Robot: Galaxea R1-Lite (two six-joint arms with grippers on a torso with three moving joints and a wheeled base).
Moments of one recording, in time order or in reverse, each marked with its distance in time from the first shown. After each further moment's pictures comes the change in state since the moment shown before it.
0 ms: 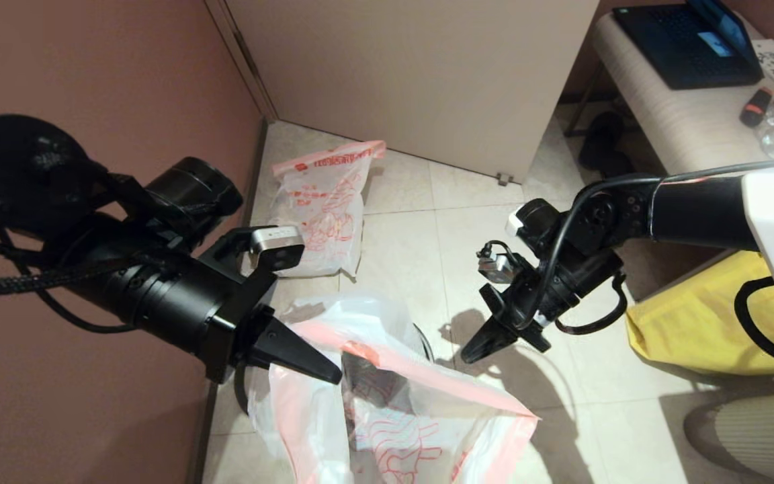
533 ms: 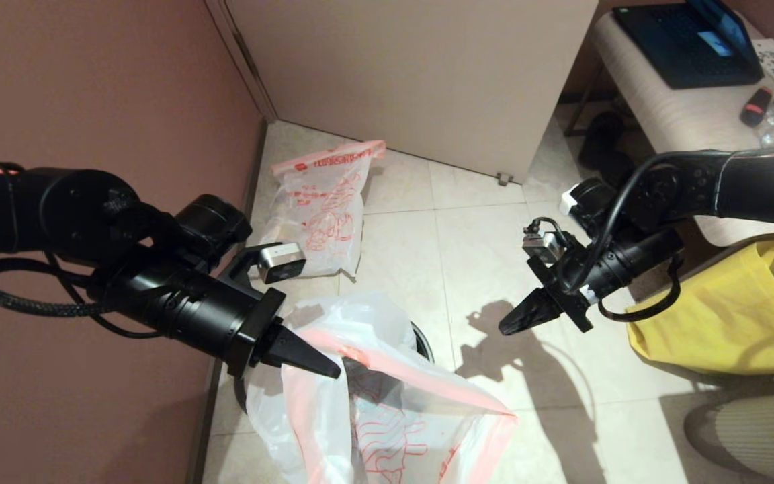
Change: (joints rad) left arm 0.083 0.079 0.083 -0.110 -0.001 0.146; right arm -0.139 -0.079 0.029 0.032 0.079 -0.024
